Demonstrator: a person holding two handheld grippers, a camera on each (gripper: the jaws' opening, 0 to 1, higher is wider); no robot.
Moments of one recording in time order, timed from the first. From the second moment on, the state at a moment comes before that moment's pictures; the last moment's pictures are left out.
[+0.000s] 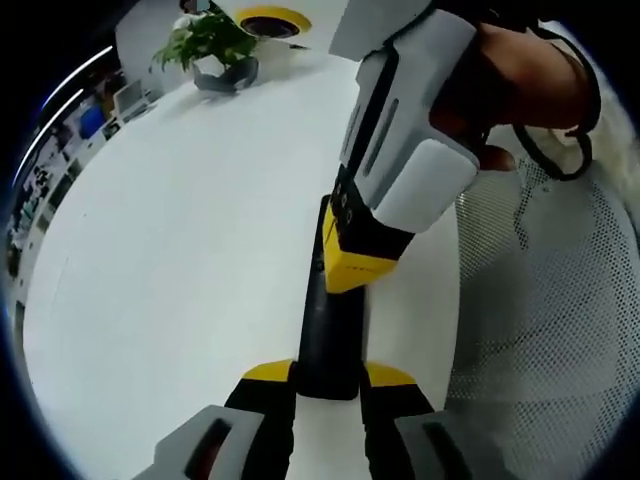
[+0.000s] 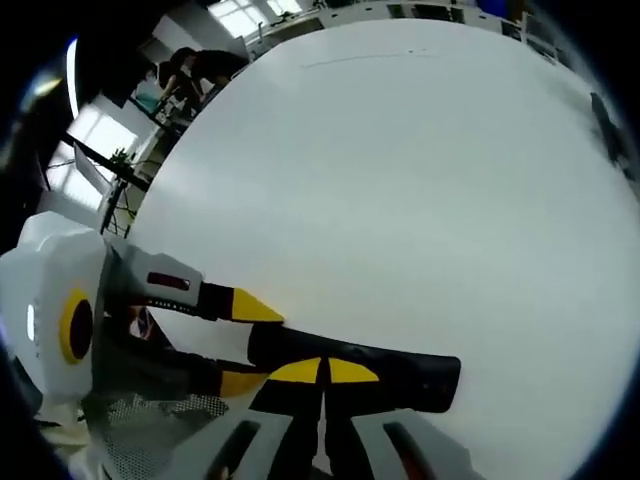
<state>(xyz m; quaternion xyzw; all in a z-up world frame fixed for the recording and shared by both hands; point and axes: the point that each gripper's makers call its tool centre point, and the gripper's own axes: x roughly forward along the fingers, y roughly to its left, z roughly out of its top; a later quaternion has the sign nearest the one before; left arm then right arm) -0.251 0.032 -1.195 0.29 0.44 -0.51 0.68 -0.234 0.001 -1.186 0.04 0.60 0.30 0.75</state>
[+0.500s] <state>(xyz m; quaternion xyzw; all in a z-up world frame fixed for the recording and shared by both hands) -0.251 0.032 -1.195 0.30 0.44 -0.51 0.68 -0.243 0.010 -1.185 0.01 0.59 0.31 0.75</state>
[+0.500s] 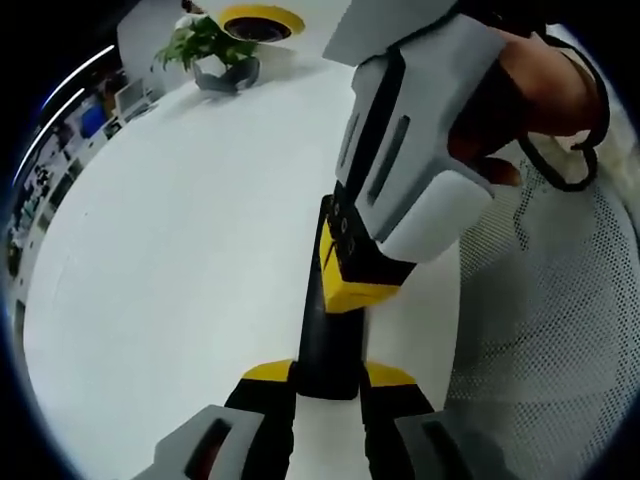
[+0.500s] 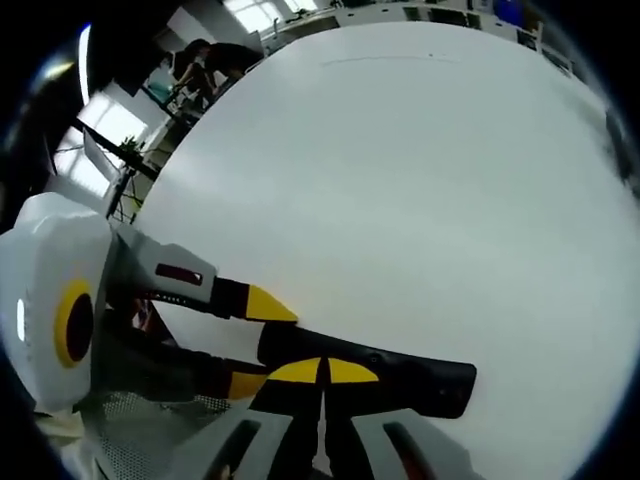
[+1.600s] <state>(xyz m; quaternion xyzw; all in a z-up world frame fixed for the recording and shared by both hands) -0.251 0.032 -1.195 0.31 0.43 -0.51 0.68 -0.192 -0.021 -1.025 0.08 0.30 0.36 0.88</state>
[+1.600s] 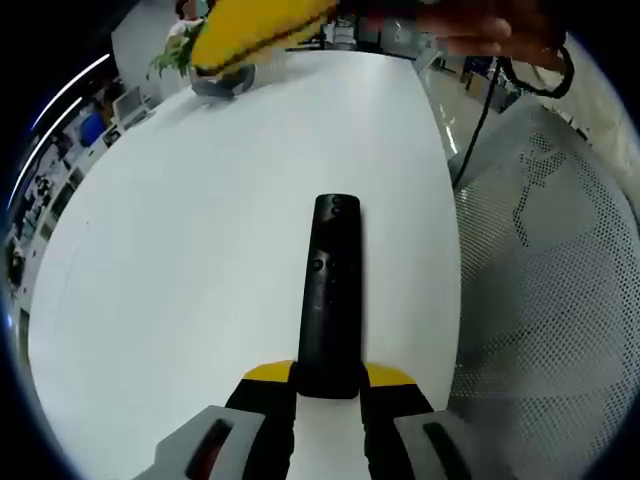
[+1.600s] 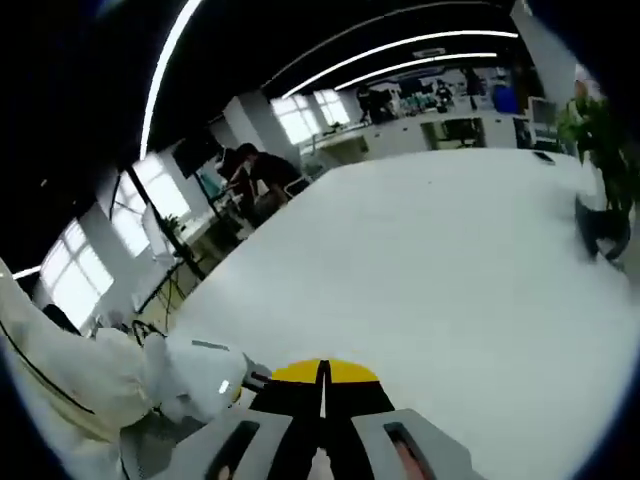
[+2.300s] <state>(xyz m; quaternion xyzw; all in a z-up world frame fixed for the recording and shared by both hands) -0.237 0.033 -1.195 0.32 0.42 -0.53 0.66 -0.203 -0.087 -0.945 0.08 0.12 0.29 0.94</state>
